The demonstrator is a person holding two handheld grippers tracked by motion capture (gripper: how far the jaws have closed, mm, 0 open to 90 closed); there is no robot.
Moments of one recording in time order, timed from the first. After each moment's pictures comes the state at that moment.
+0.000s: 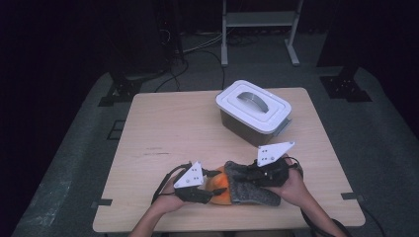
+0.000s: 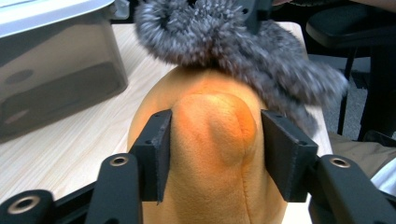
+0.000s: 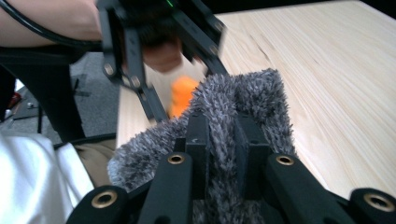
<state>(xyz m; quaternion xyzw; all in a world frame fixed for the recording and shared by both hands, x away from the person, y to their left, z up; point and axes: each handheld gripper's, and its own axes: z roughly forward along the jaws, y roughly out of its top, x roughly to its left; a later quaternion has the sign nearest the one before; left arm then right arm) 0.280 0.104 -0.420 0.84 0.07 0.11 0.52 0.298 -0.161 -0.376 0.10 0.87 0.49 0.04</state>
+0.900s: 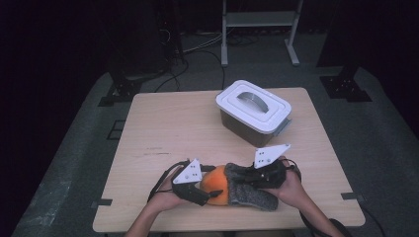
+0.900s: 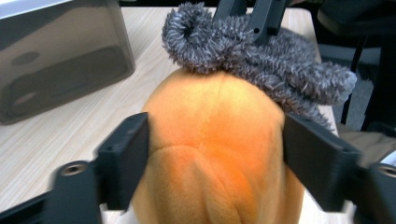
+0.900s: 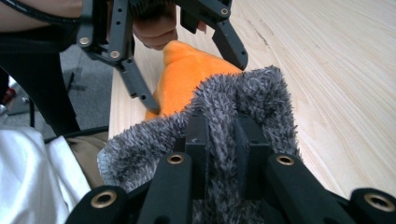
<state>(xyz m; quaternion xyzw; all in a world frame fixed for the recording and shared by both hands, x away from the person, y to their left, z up) 0.288 0.113 -0.418 0.86 0.08 0.11 0.49 0.300 -0.159 -0.390 0.12 0.87 0.47 0.04</state>
